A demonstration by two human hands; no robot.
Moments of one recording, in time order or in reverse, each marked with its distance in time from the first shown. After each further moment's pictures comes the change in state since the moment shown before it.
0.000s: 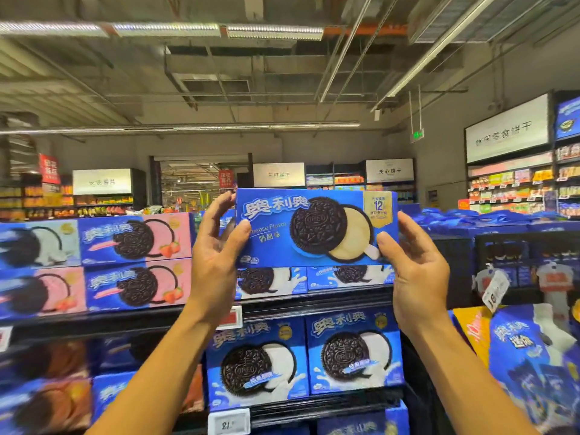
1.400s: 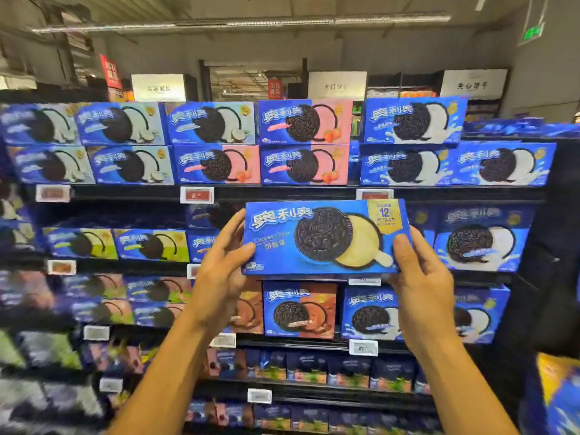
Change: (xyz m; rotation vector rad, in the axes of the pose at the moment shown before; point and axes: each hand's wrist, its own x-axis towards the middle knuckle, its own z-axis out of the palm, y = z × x) left_hand -0.188 0.163 -0.279 -0.050 0.187 -0.538; right_hand -0.303 0.010 0.180 -0.136 -0.079 0.458
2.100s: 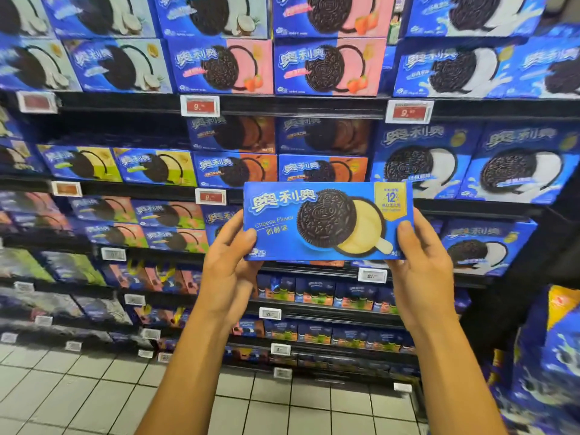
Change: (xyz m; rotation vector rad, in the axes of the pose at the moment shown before) left_hand -0.077 -0.062 -0.039 -0.124 0.200 -0.129; right_hand -0.060 0.072 -0.016 0.038 -0.007 0.222
